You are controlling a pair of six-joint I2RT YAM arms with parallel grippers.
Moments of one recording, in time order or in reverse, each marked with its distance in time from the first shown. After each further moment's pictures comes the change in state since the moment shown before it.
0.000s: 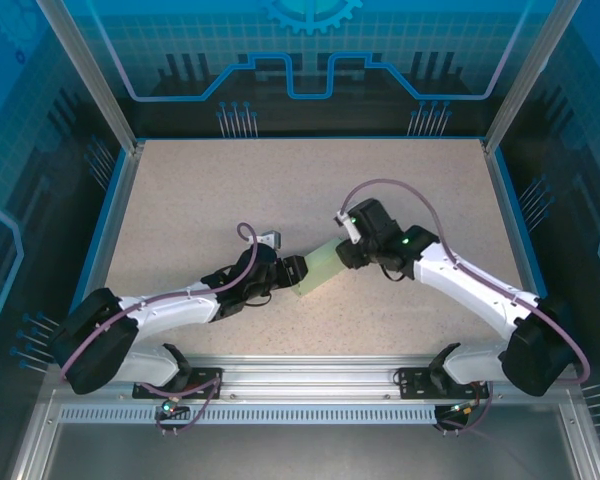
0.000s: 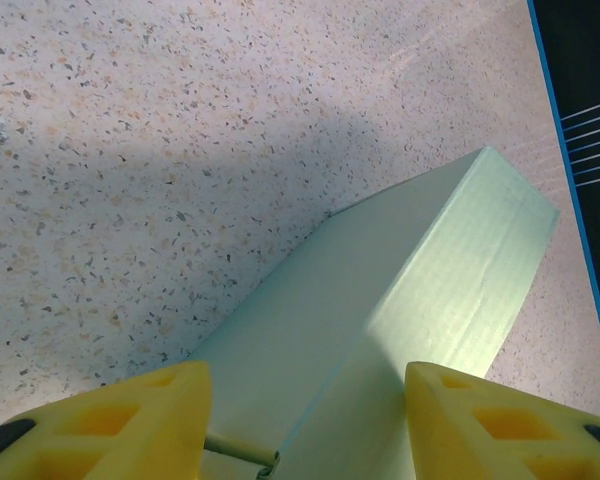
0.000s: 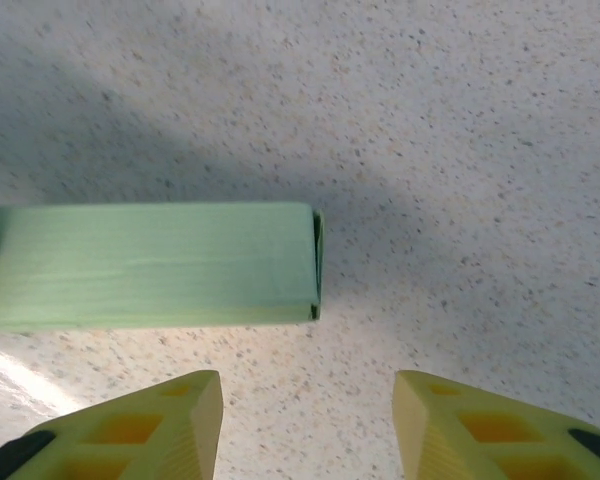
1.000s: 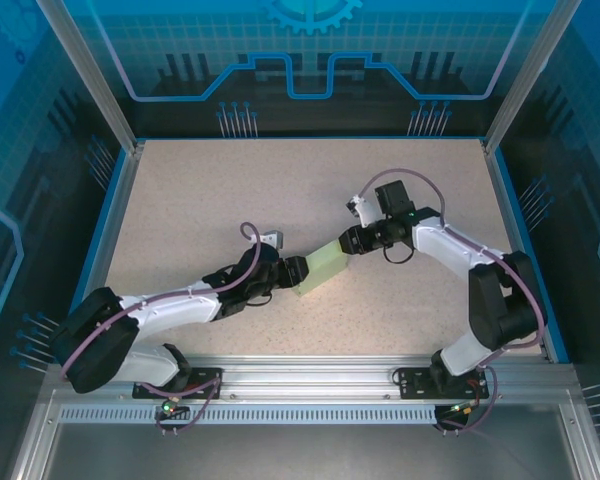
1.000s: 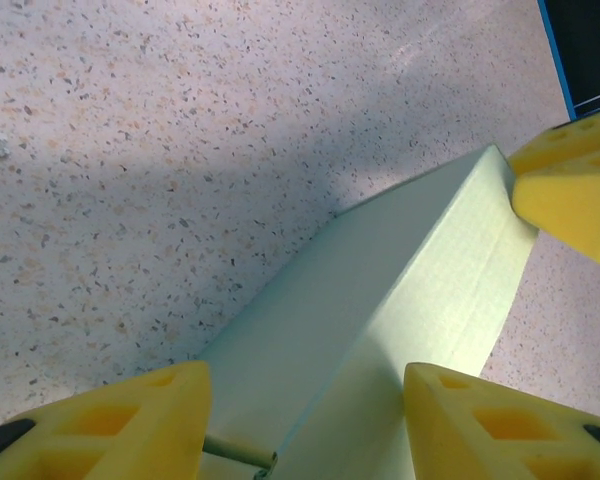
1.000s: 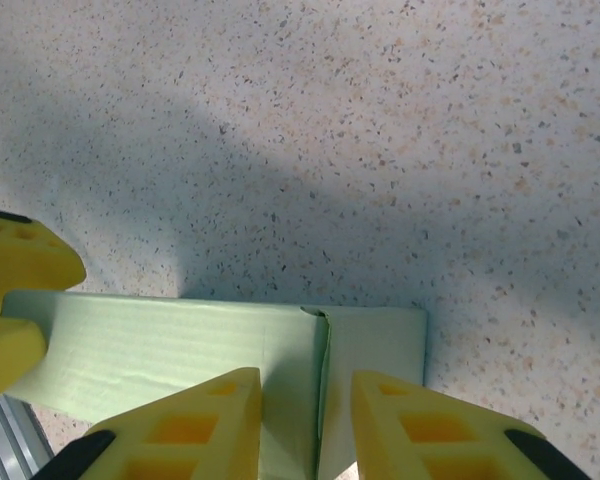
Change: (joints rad) left arm -0.002 0.009 0.023 -0.023 -0.019 0.054; right arm -0.299 0.249 -0.032 0.186 -0.647 0.000
